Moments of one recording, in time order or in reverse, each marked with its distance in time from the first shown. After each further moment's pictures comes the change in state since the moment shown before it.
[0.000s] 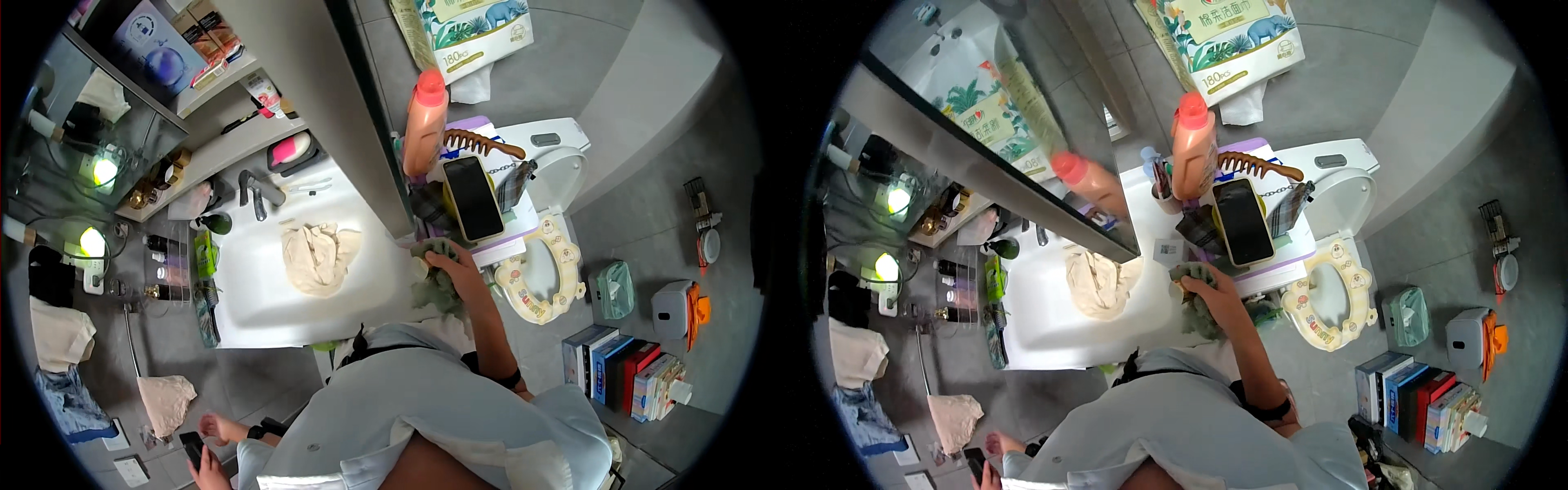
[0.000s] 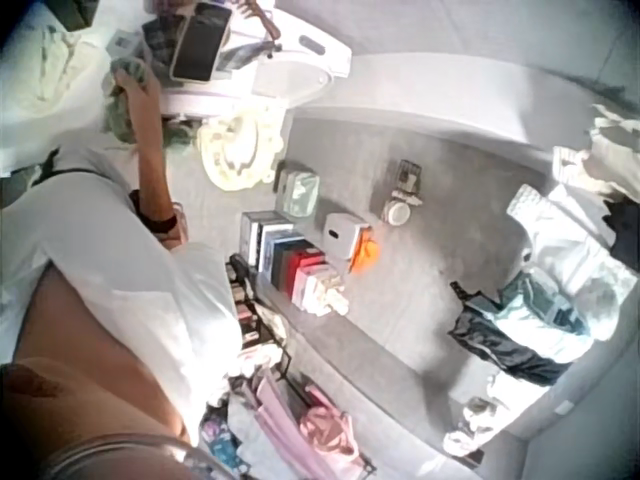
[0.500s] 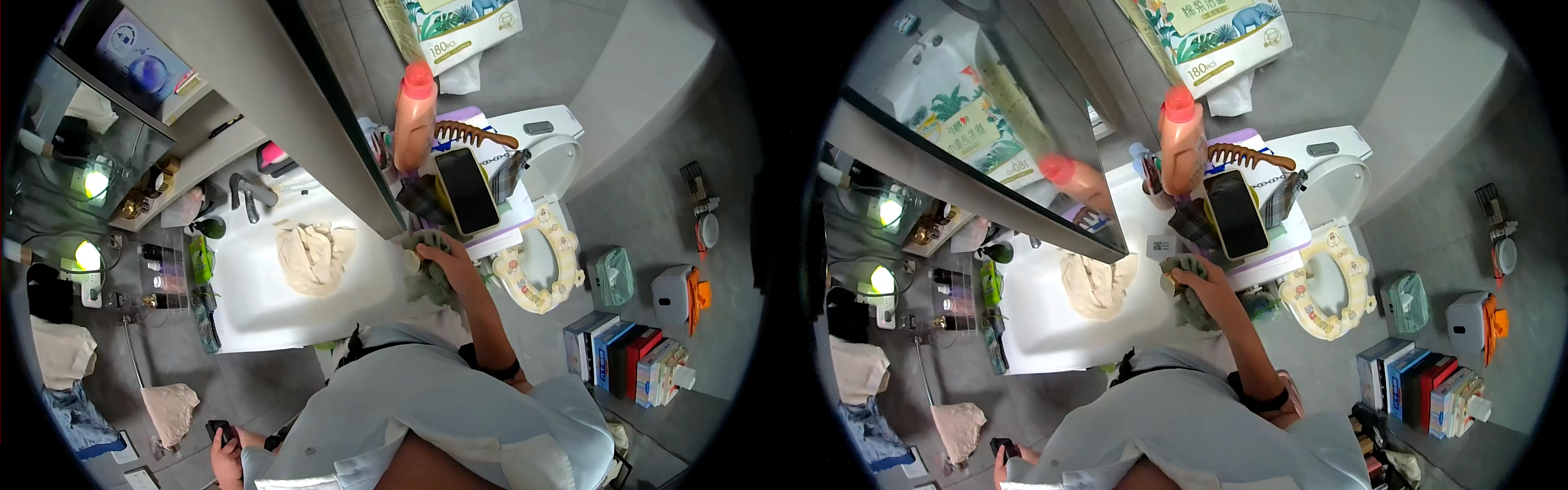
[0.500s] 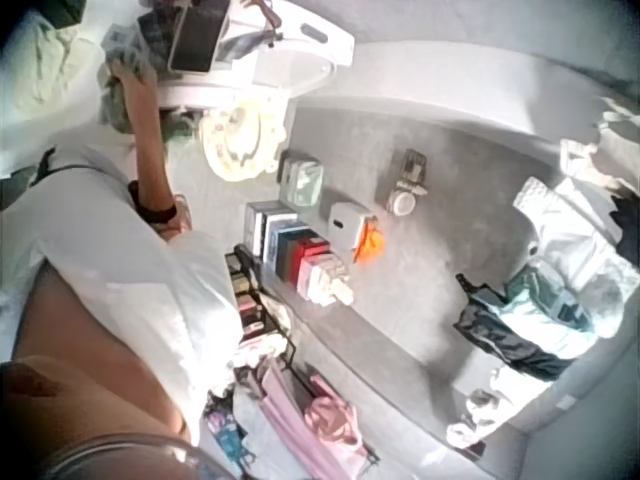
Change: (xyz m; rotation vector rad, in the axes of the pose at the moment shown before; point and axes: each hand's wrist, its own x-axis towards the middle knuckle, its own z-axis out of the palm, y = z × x) left_hand 0.015 0.012 0.031 0.676 -0.481 0.512; right_hand 0.004 -0.002 0.001 -0.052 0.014 0.000
